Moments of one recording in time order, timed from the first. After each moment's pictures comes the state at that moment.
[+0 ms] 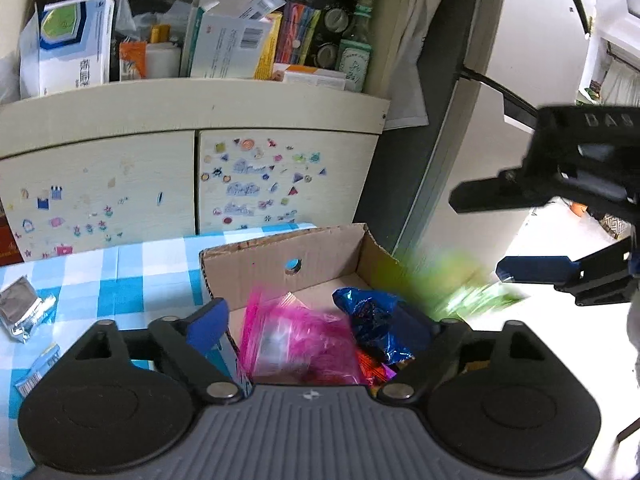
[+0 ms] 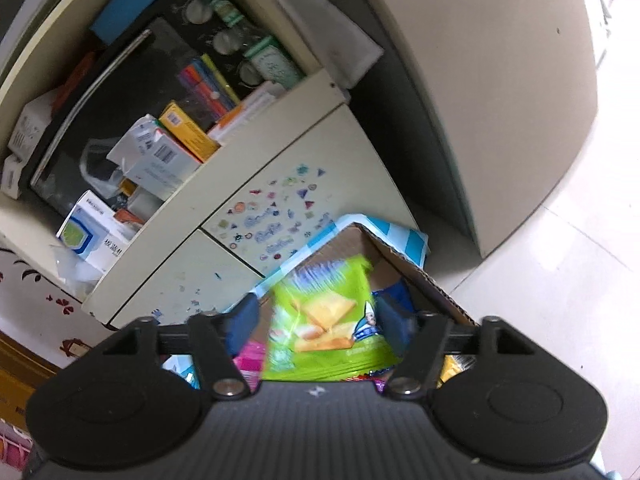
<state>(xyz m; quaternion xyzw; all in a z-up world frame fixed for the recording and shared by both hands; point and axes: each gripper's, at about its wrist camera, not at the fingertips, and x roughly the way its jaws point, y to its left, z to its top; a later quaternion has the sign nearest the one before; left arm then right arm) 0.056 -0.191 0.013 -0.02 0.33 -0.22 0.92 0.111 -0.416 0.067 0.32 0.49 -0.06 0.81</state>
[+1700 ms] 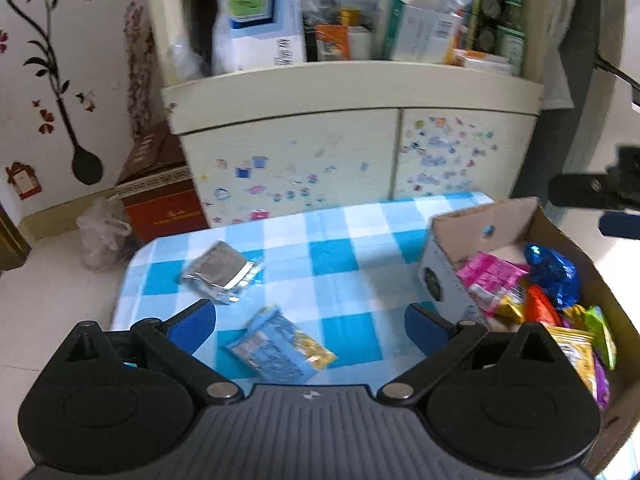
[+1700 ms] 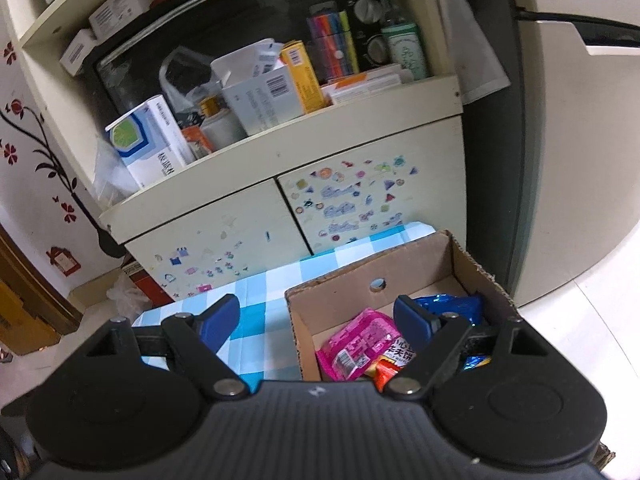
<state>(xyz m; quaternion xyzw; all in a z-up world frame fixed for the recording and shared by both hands) 0.053 -0.074 0.035 0.04 0.39 -0.03 0.92 0.129 -0.320 0.072 0.17 0.49 0.03 0.86</state>
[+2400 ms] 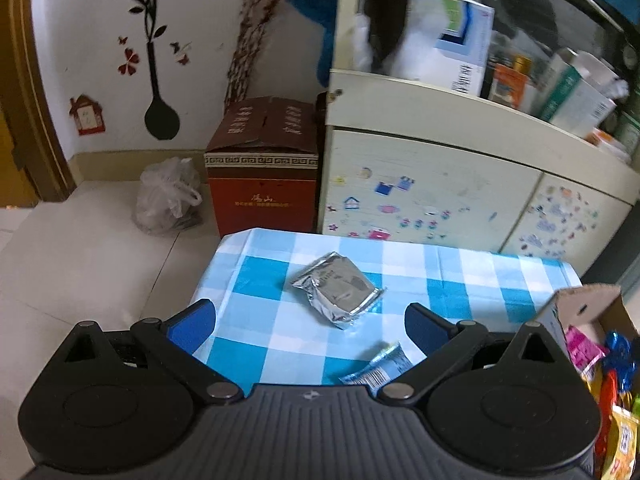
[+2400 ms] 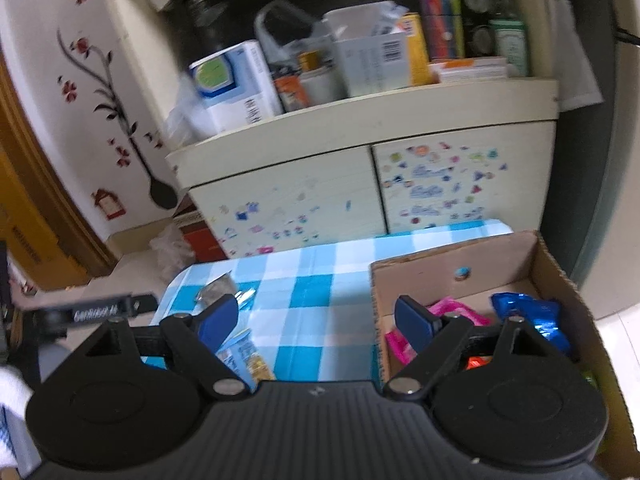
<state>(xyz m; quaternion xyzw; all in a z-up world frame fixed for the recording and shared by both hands) 0.088 0.031 0.028 -0.06 0.39 0.07 0.92 0.125 -0.262 0.061 0.12 0.50 0.14 0.85</state>
